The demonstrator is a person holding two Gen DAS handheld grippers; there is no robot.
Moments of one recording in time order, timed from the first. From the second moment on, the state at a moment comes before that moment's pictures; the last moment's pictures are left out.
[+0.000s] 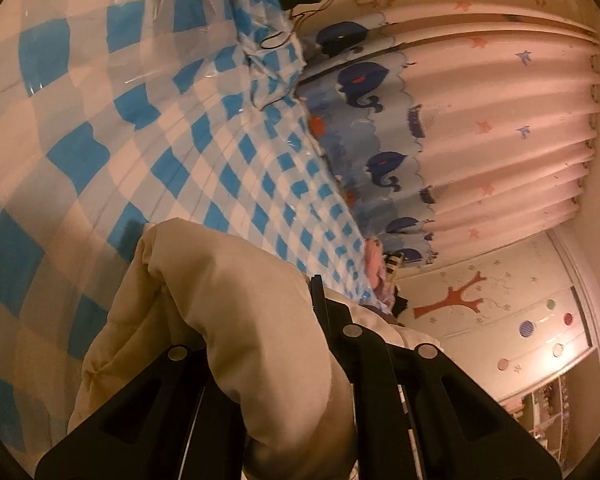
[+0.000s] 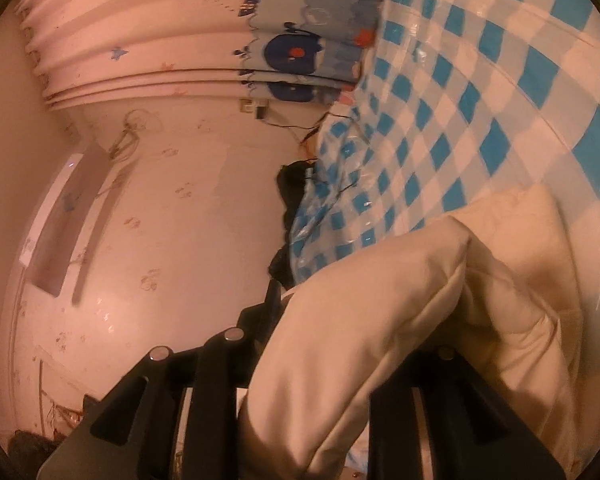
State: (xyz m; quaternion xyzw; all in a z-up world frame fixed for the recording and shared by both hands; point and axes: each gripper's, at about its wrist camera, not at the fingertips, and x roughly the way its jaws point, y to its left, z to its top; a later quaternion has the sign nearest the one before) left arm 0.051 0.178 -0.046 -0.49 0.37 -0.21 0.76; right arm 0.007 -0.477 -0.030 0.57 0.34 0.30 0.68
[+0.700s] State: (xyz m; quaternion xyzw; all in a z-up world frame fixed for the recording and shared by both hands) left arm 0.087 0.176 -0.077 -0.52 0.41 -0.13 0.74; right arm 0.041 -0.480 -0.080 0.61 0.39 0.24 0.65
